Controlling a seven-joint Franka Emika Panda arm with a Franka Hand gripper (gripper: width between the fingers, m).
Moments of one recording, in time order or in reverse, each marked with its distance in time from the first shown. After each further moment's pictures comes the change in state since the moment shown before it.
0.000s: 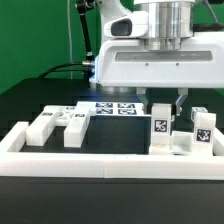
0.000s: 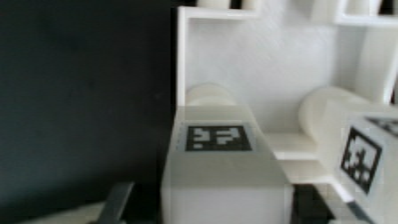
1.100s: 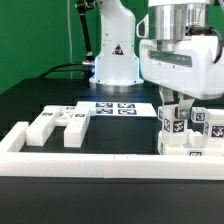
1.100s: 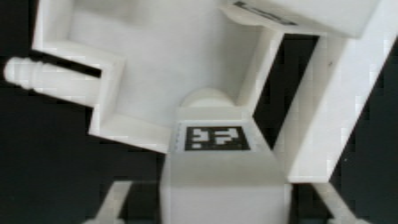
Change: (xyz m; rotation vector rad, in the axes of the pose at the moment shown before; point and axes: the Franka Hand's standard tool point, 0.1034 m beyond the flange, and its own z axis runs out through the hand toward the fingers) arm -0.009 -0.020 0.003 0.014 -0.006 1.064
